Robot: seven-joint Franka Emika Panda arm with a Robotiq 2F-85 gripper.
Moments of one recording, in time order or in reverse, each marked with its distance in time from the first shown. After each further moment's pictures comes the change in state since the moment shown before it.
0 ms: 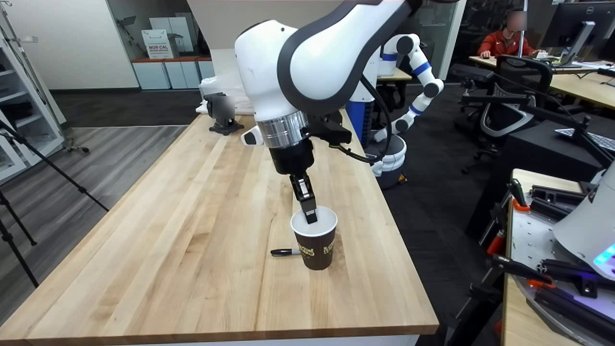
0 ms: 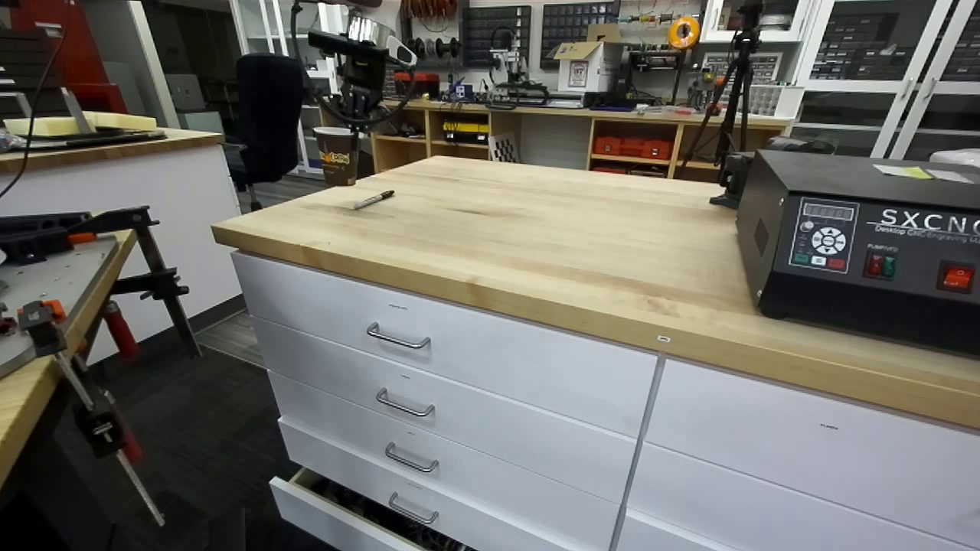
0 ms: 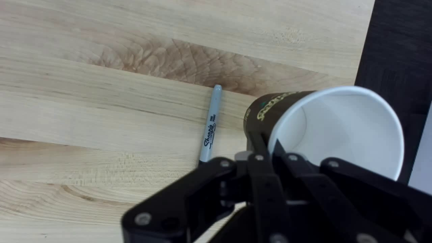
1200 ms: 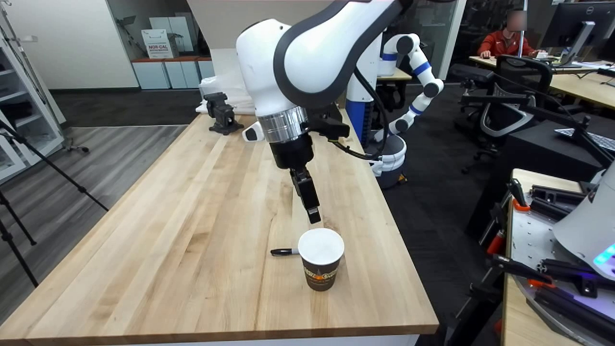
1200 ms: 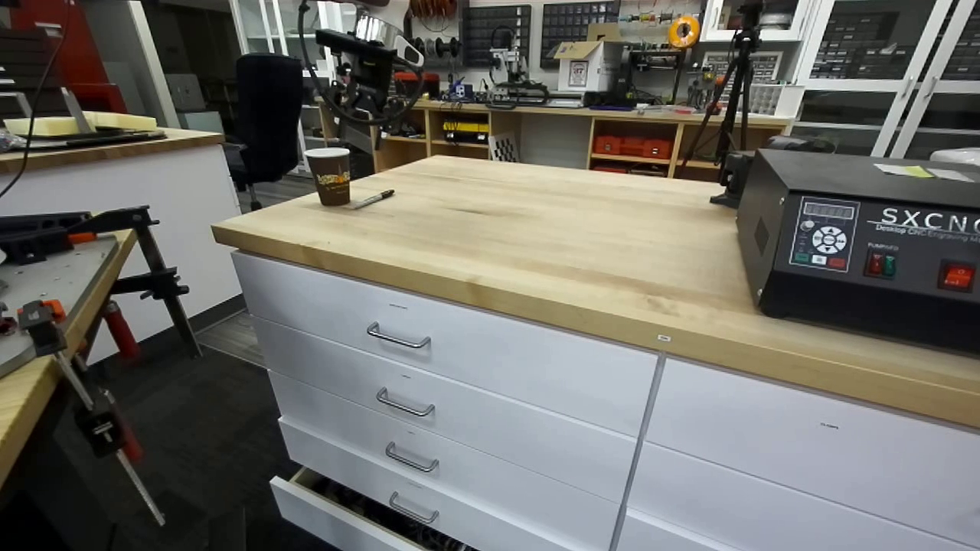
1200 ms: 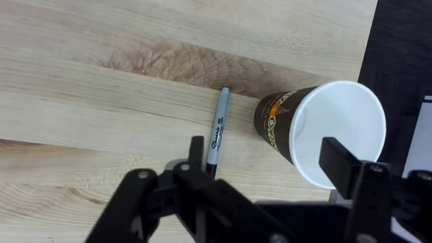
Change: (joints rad) arm -0.013 0.009 -0.015 0.023 0.026 -0.032 -0.051
